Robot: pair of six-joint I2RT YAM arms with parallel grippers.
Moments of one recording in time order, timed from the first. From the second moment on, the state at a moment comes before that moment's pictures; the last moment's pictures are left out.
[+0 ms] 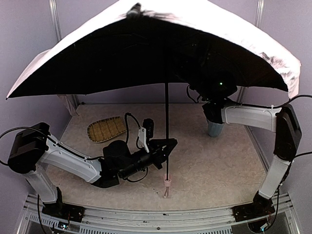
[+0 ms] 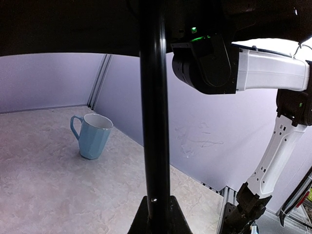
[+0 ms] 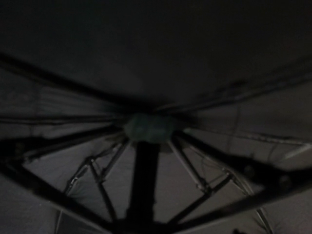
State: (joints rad) left arm -1.23 1.71 0.76 1.11 -0.20 -0.38; right arm 0.71 1.77 1.37 1.22 -0.45 0.90
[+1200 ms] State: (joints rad) left arm -1.23 1.71 0.76 1.06 -0.26 -0.37; right arm 0.72 1.78 1.40 1.11 -0.43 0.84
